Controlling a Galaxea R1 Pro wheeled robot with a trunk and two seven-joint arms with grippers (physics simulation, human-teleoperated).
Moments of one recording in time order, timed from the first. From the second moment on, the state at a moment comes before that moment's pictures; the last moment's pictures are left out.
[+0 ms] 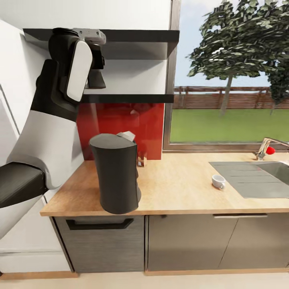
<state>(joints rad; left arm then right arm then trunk) -1.67 -0.10 -0.21 -1.08 0.34 0.97 0.59 -0.14 -0.08 0.84 0.02 -0.47 -0.15 0.55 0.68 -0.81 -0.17</state>
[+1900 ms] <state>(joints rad) -1.67 -0.09 -0.21 -1.09 0.34 0.97 0.59 -0.14 -0.08 0.84 0.02 -0.47 -0.14 0.55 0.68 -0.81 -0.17</state>
